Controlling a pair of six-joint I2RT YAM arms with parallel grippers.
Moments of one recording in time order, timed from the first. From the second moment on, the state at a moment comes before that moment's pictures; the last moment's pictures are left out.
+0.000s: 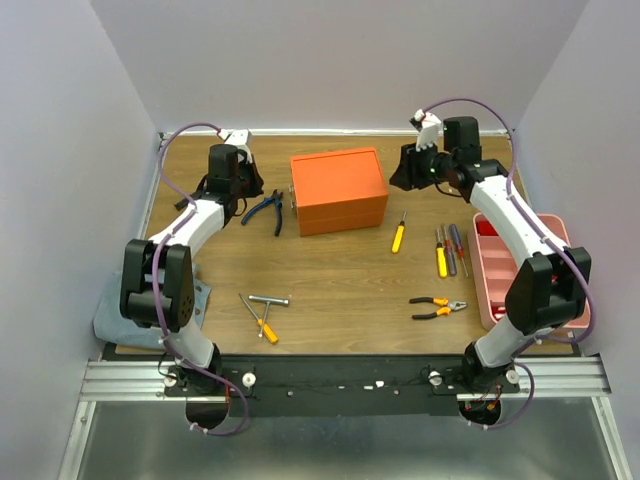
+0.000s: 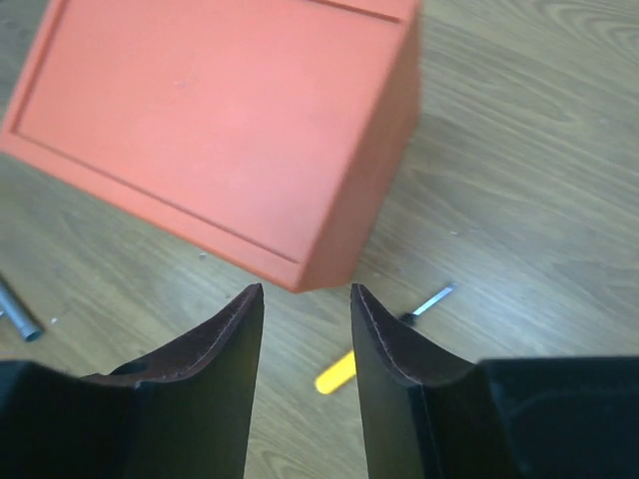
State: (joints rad) left arm -0.15 1.62 1.11 0.05 0.09 -0.22; right arm 0.20 1.63 1.44 -0.45 -0.44 -0.05
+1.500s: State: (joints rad) left arm -0.14 1.77 1.19 0.18 0.38 -0.49; right arm 0.35 1.64 1.16 -0.48 -0.30 -0.10
